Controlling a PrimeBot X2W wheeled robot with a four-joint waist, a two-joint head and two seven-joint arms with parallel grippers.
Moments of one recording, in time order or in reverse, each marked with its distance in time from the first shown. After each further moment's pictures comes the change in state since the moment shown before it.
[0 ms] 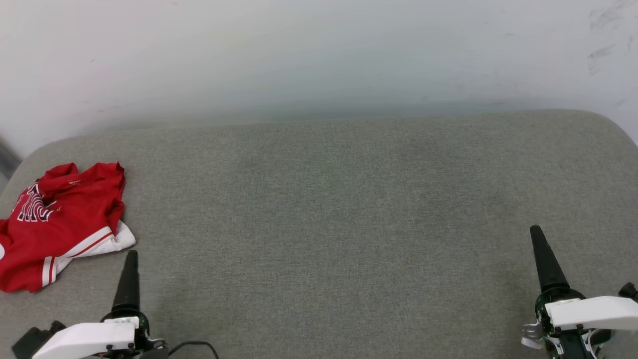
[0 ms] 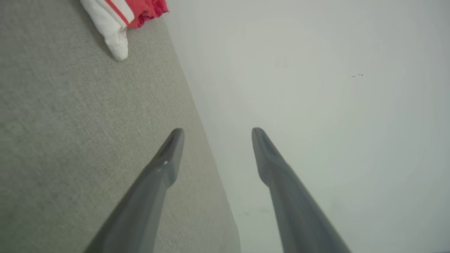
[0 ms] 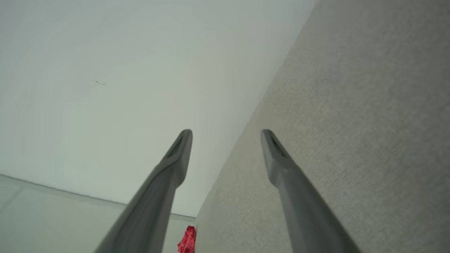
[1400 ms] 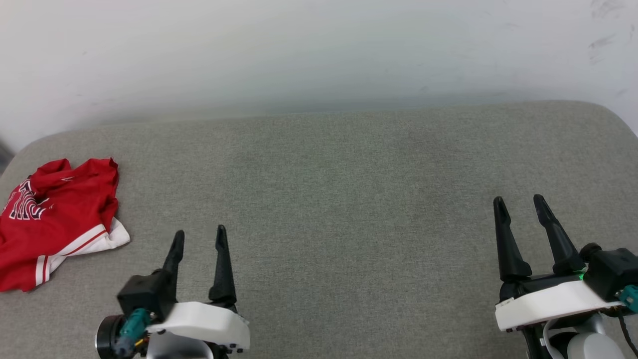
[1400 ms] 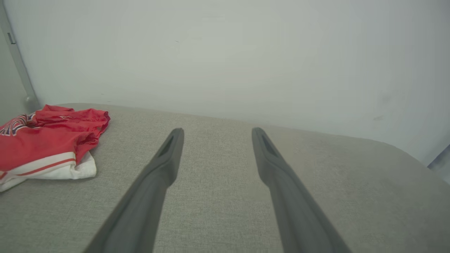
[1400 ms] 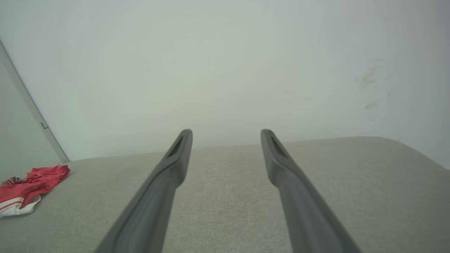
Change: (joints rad) left arm 0.027 0.191 -0.518 -0.343 0.920 0.461 -0.135; right arm 0.001 0.000 0.095 -0.221 -0.998 0.000 -0.134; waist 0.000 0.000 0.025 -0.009
